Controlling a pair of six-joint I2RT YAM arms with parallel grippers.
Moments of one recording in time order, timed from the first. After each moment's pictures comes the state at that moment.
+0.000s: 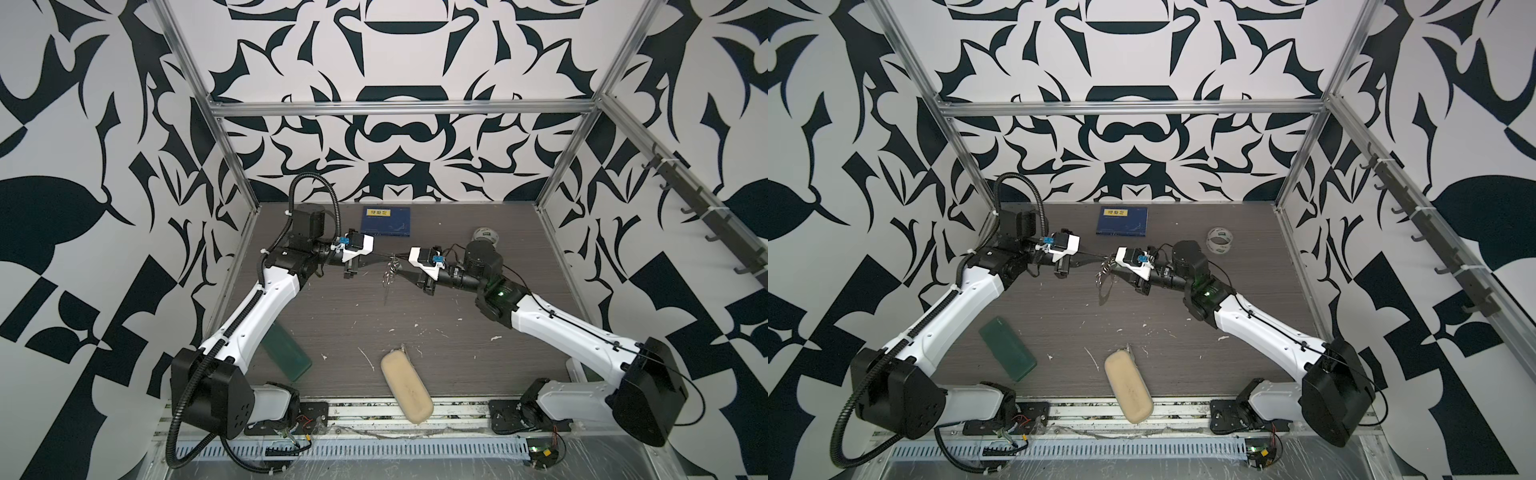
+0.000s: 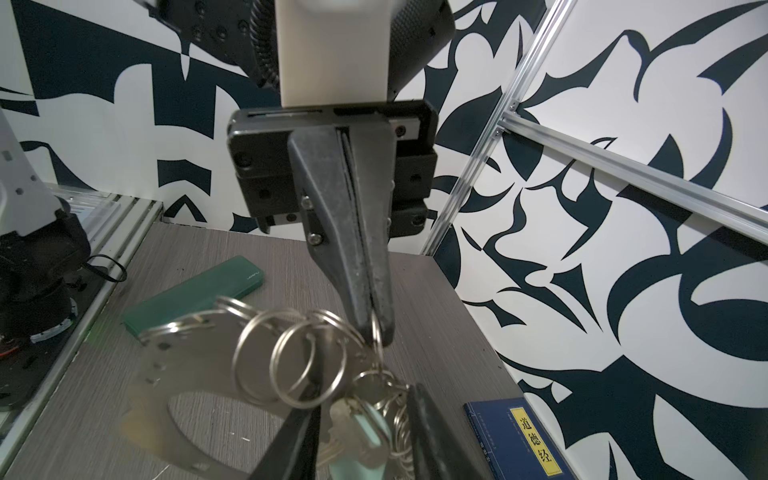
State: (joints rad) left arm -0.33 1.34 1.18 -0.31 1.27 0.86; right arm 0.69 1.28 0.90 0.29 -0.58 -0.40
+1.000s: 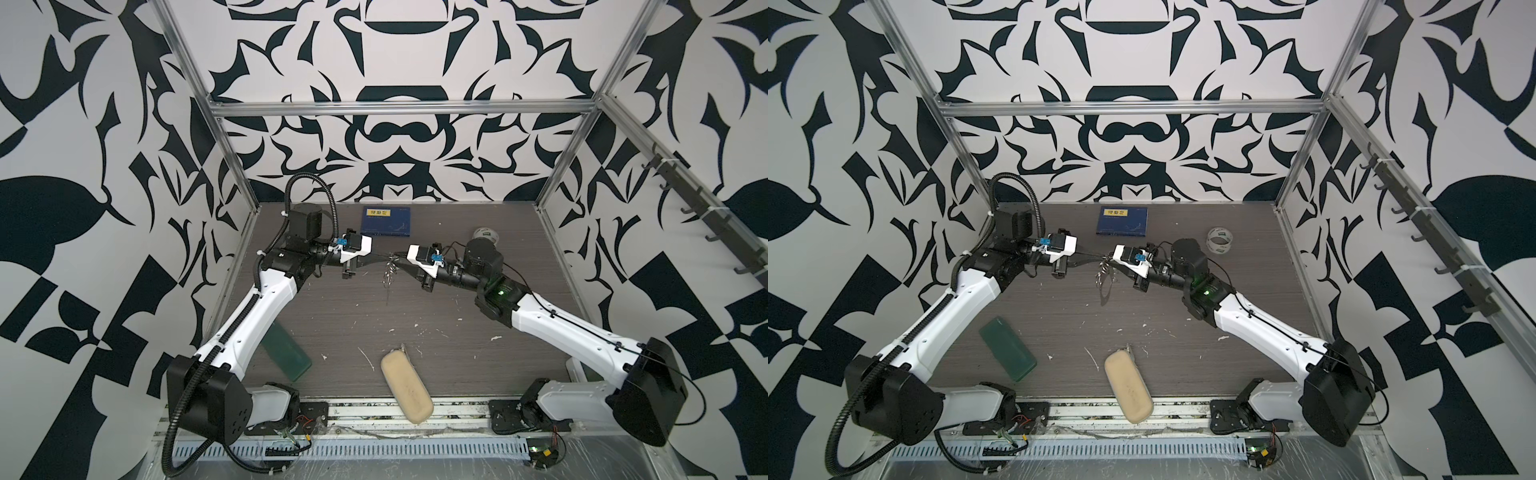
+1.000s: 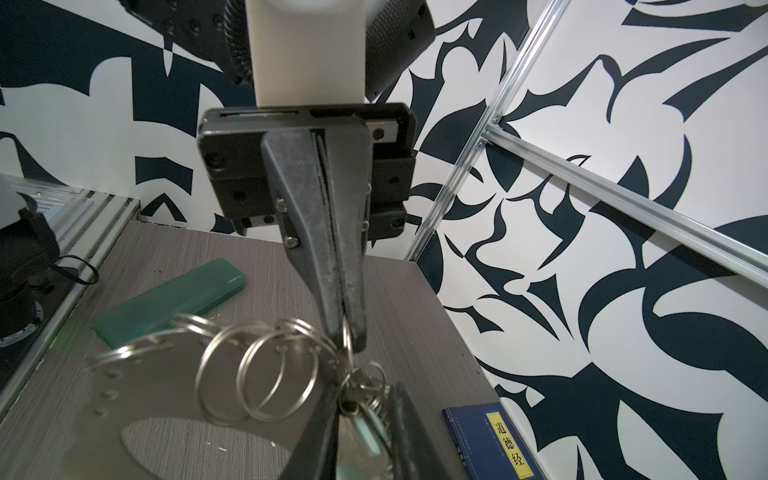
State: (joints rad) left arm -0.33 1.31 1.18 -0.31 1.27 0.86; right arm 0.70 1.28 0.93 0.29 -0.53 -0.43
